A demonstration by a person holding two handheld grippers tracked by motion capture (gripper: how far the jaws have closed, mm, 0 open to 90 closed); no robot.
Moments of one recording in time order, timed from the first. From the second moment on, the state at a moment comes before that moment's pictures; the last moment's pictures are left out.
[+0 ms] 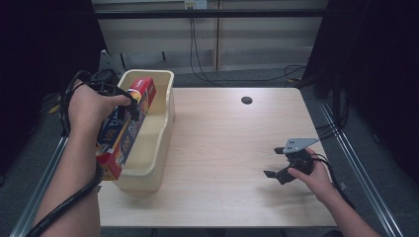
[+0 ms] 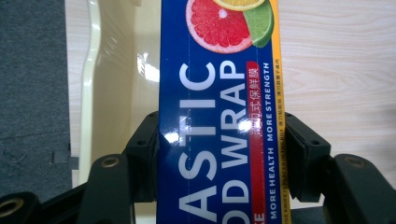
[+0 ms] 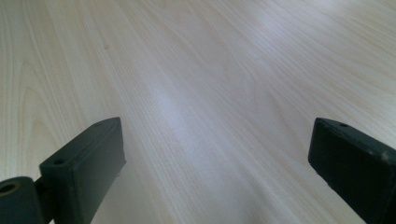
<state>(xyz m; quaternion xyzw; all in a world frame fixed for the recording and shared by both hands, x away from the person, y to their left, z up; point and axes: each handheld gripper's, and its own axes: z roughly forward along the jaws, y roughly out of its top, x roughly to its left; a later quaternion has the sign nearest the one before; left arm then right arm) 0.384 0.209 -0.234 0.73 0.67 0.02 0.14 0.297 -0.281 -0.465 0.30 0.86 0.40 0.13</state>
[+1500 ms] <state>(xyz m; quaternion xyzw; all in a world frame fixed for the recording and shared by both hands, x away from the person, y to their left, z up) 0.399 0.206 -0.298 0.73 0.67 -0.01 0.12 0.296 -0.281 -0.467 0.29 0.86 0.40 0.12</state>
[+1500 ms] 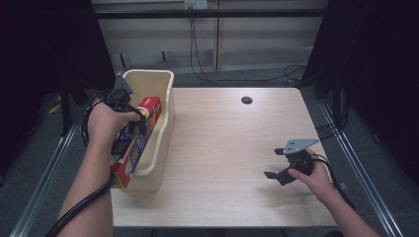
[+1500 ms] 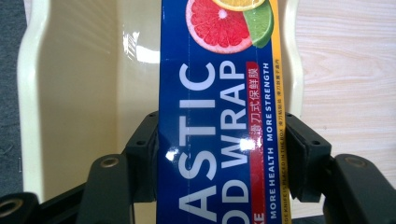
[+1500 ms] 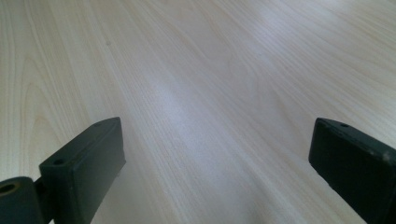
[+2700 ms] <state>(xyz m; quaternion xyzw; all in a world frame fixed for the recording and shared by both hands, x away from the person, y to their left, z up) 0.403 0.205 -0.329 0.73 0.67 -0.03 0.09 0.295 -0.281 -0.468 0.29 0.86 0.40 0.12</state>
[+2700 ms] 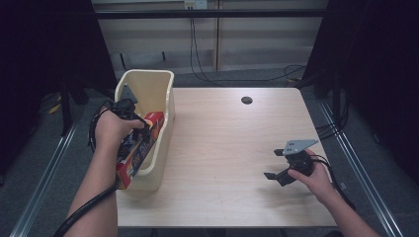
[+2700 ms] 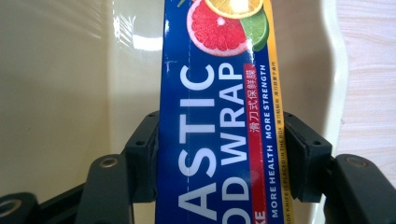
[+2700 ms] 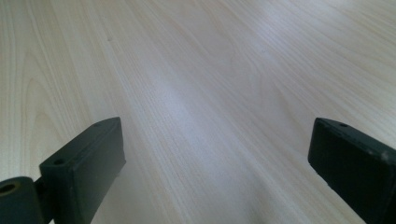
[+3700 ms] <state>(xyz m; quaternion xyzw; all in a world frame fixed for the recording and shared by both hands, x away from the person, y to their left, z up) 0.408 0.198 -0.319 0.73 0.67 -0.02 0.12 0.296 -0.283 -0.470 0.29 0.86 0.39 0.12</state>
